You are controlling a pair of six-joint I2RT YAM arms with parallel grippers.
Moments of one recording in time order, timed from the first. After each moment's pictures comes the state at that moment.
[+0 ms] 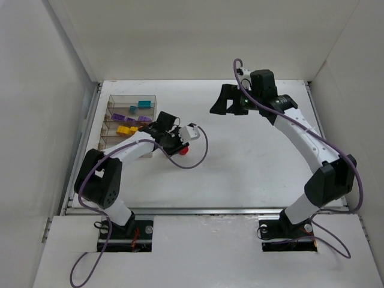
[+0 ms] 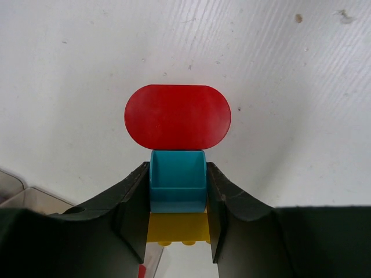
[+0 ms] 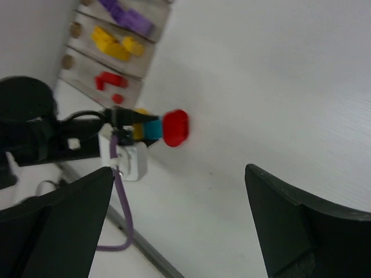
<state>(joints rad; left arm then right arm) -0.48 1.61 1.00 -0.40 0.23 0.69 0.40 1.58 1.57 -0.59 -0.35 0.36</state>
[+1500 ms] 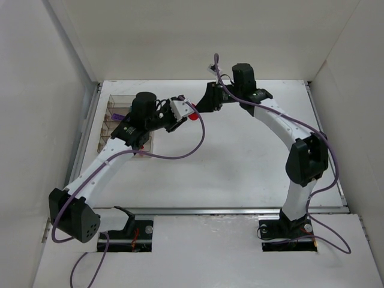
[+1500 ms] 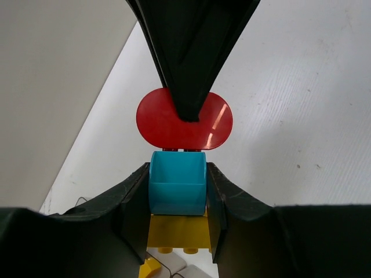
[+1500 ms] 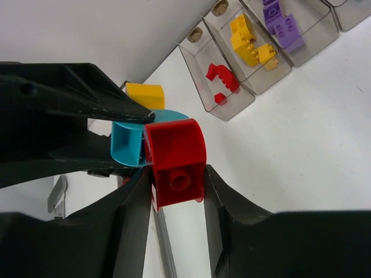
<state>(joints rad) -0.47 1.26 1.16 -0.27 0.42 0.60 0.43 1.87 1.69 -0.25 -0.96 0.37</state>
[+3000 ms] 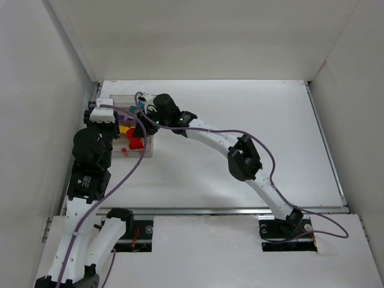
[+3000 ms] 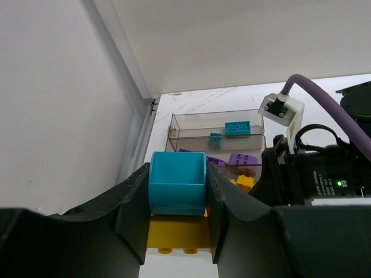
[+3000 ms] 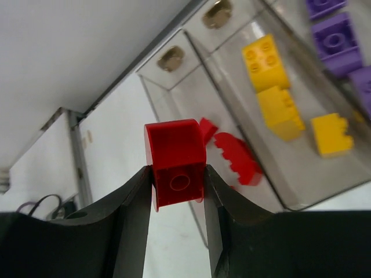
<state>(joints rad) -0.19 0.68 0.96 -0.28 -0.29 0.20 0.88 2.54 2.37 -0.23 -0.49 0.42</state>
